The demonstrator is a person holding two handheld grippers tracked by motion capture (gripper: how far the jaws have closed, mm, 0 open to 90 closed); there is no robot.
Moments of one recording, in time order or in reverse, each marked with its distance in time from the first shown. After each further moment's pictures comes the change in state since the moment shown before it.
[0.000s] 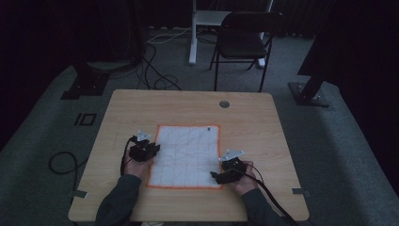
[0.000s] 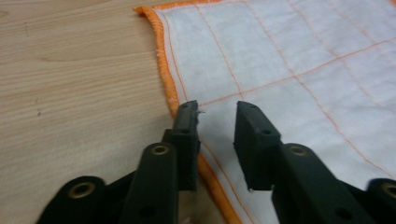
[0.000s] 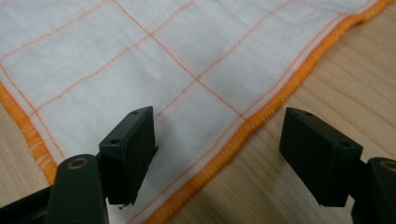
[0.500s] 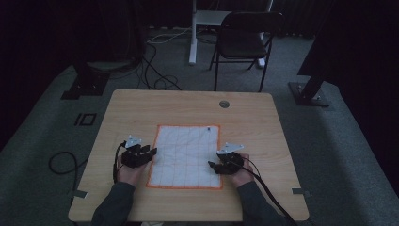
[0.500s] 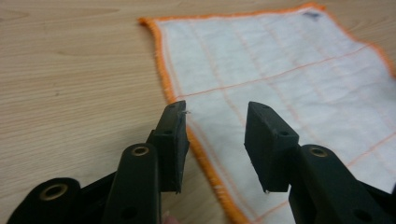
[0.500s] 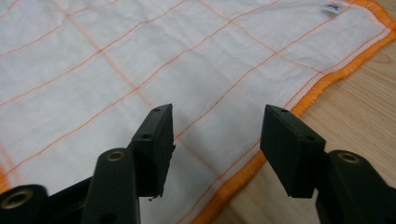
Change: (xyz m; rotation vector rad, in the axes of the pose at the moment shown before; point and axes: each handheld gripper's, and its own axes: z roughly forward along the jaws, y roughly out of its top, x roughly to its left) left arm 0.002 -0.015 -0.032 -0.095 -0.071 -0.050; right arm -0.014 0.016 0.012 -0.091 0.004 0.008
